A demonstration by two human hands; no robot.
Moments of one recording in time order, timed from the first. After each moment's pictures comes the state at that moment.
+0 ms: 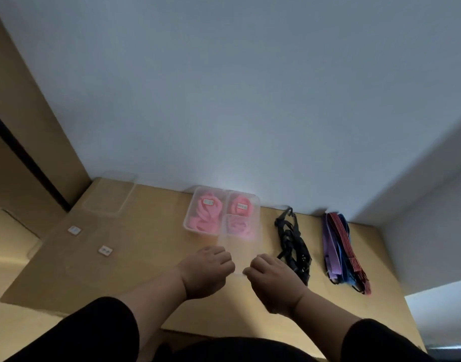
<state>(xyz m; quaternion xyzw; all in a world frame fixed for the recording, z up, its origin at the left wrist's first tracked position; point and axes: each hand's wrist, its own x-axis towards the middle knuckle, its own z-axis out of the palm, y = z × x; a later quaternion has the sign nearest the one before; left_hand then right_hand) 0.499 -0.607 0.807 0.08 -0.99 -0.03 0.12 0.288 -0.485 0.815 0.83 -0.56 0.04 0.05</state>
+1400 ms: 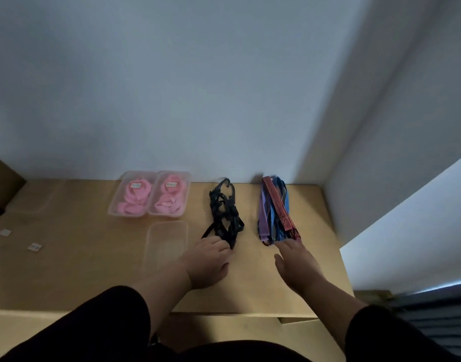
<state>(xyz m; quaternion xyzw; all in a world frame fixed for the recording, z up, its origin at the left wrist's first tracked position) 0.313 -0.487 0.796 0.12 -0.99 -0.09 0.03 0.085 -0.336 0.778 0.56 -0.81 0.09 -0.12</state>
